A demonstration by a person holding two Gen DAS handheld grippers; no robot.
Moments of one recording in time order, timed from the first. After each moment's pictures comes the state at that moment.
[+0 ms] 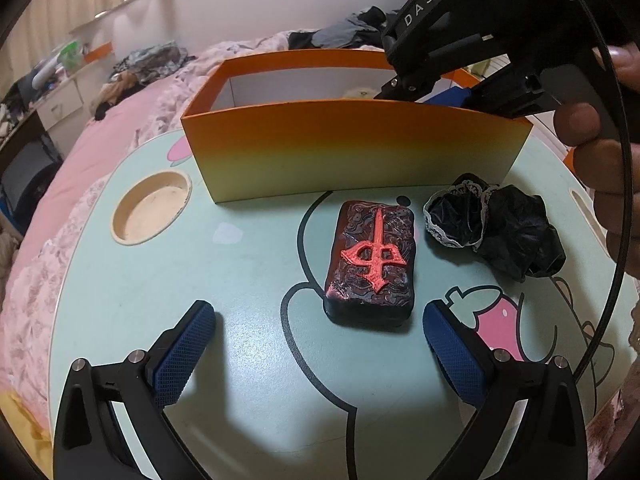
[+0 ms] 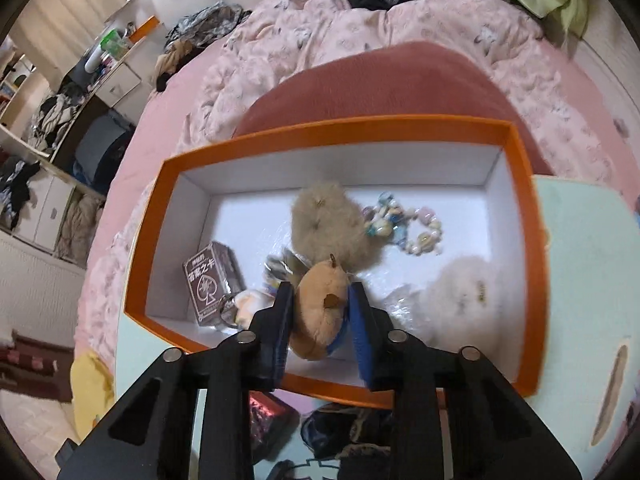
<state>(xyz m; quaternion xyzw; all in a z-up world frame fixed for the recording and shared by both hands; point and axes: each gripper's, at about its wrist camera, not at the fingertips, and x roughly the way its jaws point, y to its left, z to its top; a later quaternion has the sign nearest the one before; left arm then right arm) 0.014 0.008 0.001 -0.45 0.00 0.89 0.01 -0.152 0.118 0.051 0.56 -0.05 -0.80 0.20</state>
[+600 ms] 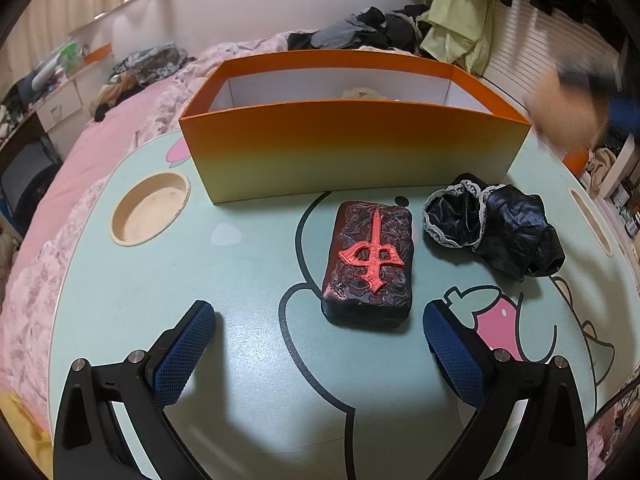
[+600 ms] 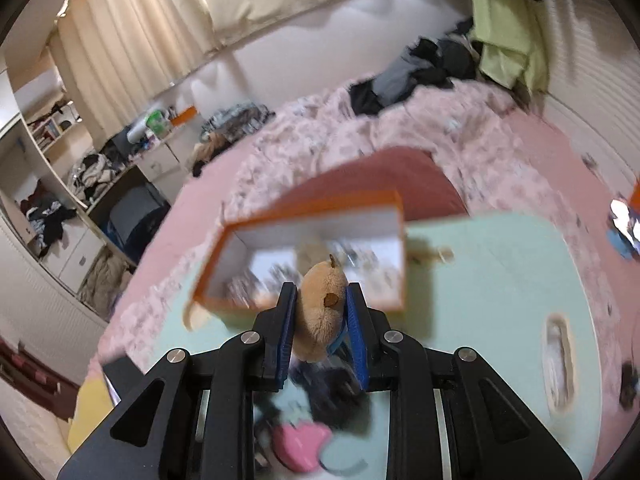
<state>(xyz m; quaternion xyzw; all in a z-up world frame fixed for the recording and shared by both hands) 0.015 0.008 0.001 -0.45 0.00 0.89 0.01 -0.050 0.213 0.112 0.42 -0.10 -0.88 0.20</state>
